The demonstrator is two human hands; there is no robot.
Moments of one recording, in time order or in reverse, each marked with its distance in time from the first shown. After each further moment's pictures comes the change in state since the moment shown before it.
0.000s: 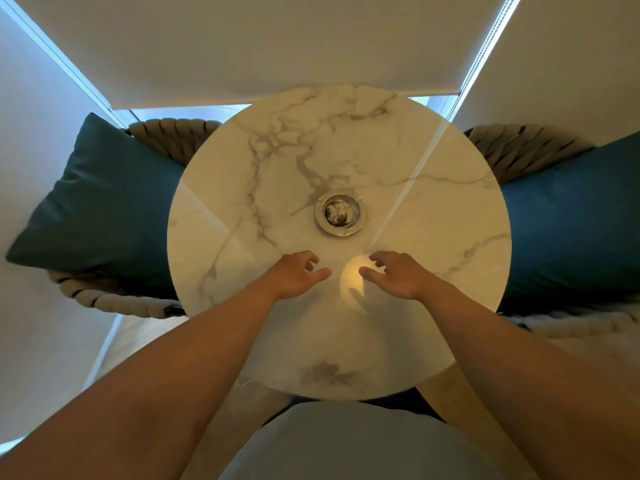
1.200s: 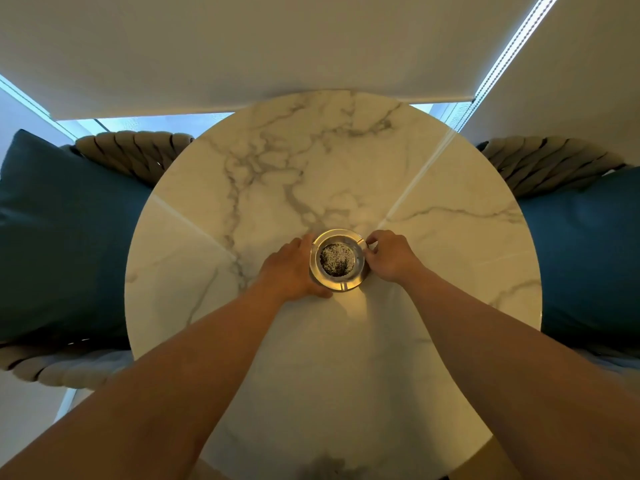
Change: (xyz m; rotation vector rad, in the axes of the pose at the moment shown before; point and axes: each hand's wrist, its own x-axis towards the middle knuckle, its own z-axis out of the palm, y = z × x) left_hand 0.139 0.017 -0.047 0.243 0.079 0.131; right_hand 0.154 -0.022 -0.052 0.035 0.223 0.120
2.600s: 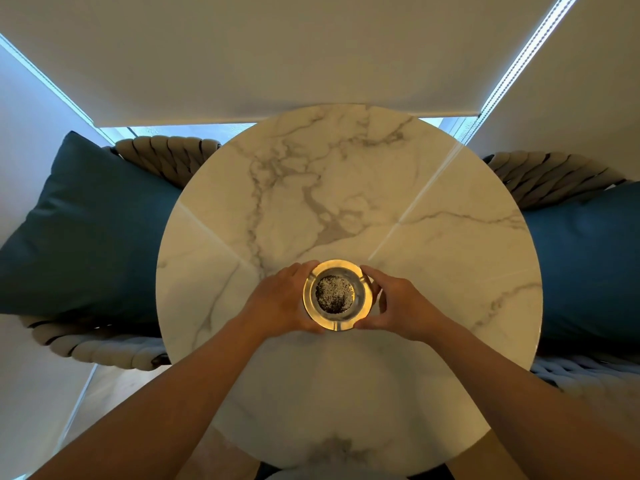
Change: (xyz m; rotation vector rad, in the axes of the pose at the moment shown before) left_hand -0.104 -0.015 -0.014 -0.037 0.078 0.168; right_hand -0.103 0.009 0.013 0.136 -0.137 -0.453
